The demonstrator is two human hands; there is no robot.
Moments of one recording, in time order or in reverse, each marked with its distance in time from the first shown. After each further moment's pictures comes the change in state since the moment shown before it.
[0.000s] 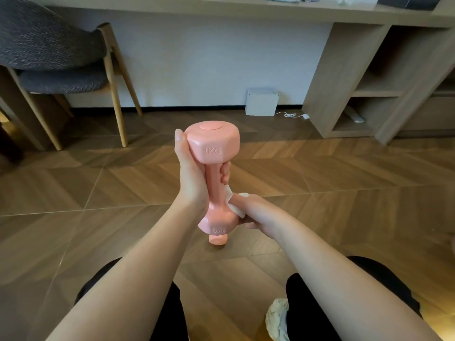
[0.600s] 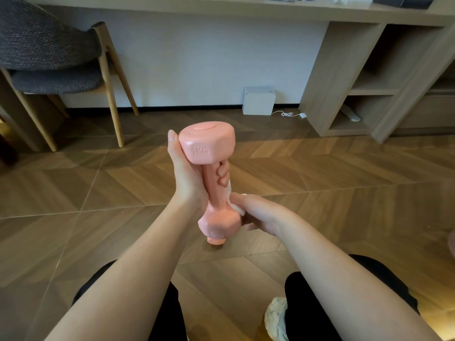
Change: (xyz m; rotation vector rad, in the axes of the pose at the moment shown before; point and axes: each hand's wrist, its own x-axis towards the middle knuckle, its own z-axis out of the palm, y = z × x) left_hand 0.002 0.001 -0.001 -0.086 -0.052 -0.082; right_hand 0.003 0.001 -0.008 -0.030 -0.065 0.010
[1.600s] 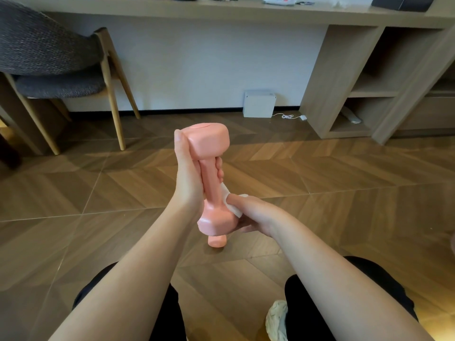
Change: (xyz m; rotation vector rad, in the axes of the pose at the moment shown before) left_hand 0.000 -0.002 -0.004 0.192 0.125 0.066; right_hand -0.005 -0.006 0.004 0.049 0.003 0.019
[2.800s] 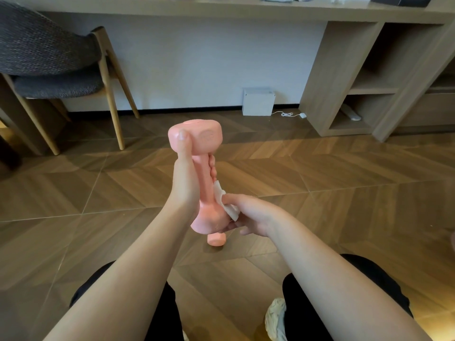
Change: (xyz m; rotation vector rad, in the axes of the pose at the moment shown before) left_hand 0.001 -0.004 -0.001 0.120 0.061 0.038; right_hand -0.001 0.000 0.002 0.073 -0.071 0.082
